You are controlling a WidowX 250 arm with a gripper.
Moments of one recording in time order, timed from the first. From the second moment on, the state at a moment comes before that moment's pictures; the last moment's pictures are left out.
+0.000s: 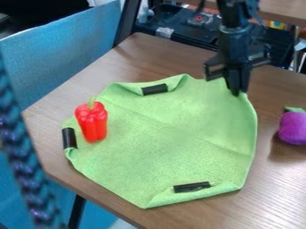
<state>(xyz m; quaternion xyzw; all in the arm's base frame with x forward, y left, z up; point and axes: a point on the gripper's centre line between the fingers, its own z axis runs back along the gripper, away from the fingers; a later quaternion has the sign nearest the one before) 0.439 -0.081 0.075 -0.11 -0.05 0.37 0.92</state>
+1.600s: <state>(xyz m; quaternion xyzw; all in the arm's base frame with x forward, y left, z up) 0.293 0.060 0.170 -0.15 -0.09 0.41 0.89</state>
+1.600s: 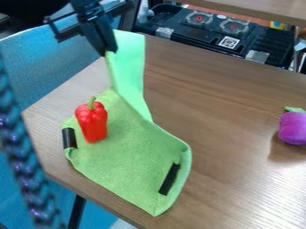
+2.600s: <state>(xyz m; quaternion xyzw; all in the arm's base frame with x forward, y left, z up) 0.235 0.134 0.136 0.00 -0.04 0.47 0.88</state>
